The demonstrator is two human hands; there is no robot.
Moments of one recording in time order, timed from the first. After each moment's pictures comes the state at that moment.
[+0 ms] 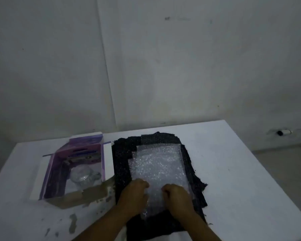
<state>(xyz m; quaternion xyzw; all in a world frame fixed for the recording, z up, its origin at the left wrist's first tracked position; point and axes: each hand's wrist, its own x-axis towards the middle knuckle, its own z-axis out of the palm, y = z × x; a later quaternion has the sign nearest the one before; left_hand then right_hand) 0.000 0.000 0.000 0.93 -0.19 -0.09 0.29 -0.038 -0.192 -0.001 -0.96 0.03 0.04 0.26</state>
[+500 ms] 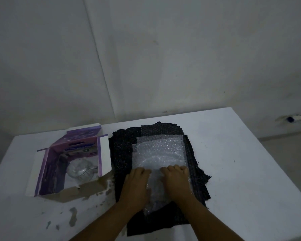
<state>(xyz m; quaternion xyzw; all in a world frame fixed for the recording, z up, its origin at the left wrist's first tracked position) 0.005 -0.012 -0.017 0.96 -0.21 -0.04 0.20 0.006 -0.195 -0.016 -1.00 -0.02 0.01 0.07</state>
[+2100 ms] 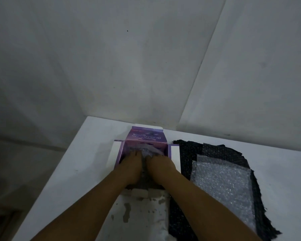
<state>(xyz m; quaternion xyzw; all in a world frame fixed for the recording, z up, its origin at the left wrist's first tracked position) 0.091 0.204 0.045 0.95 0.06 -0.19 0.23 0.118 0.078 0.067 -0.94 -0.20 0.26 0.03</state>
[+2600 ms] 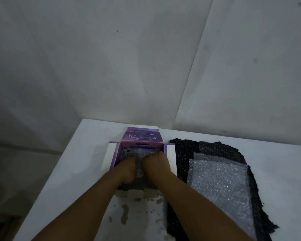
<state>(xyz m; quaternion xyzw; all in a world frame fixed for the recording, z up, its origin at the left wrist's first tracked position) 0.103 0.218 0.017 0.95 -0.02 -0.29 0.14 0.120 0.079 0.032 -0.97 -0.15 0.12 0.12</state>
